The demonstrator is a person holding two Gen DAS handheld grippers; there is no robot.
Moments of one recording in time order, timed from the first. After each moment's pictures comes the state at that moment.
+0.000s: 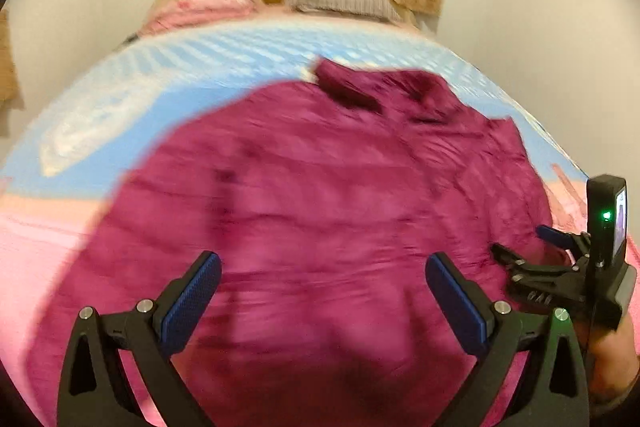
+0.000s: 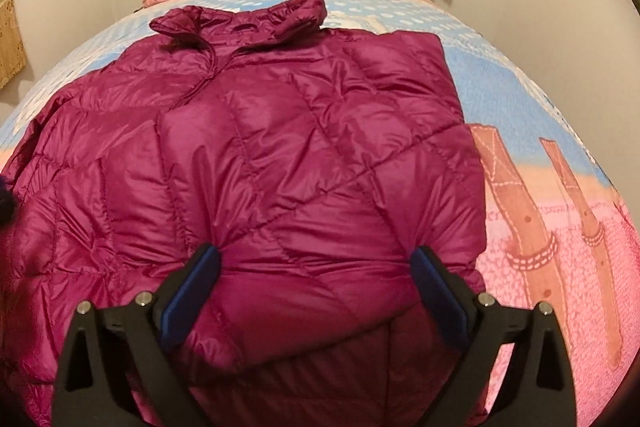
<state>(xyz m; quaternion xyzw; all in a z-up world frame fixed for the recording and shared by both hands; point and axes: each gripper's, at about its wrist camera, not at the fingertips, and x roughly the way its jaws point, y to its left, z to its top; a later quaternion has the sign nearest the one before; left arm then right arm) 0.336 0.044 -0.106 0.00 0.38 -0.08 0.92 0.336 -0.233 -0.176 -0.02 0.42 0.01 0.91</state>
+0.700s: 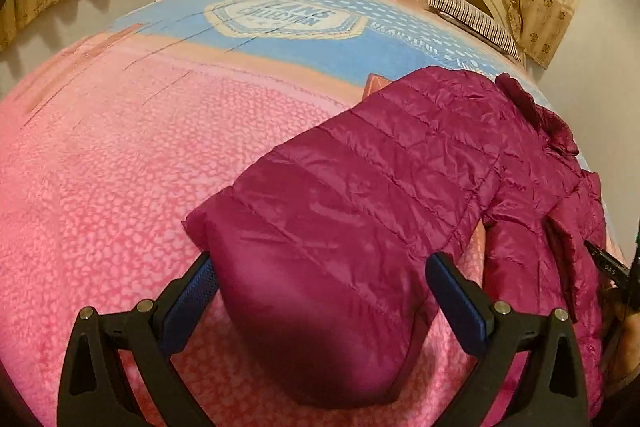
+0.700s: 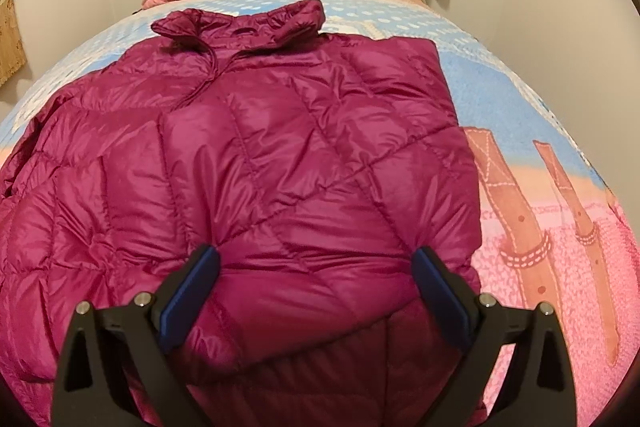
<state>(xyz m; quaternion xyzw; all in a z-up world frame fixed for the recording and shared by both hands) 0.254 0.244 -0.158 -0.14 0.42 0.06 0.89 0.331 -0.234 -0.174 -0.03 0.42 0.00 0.91</state>
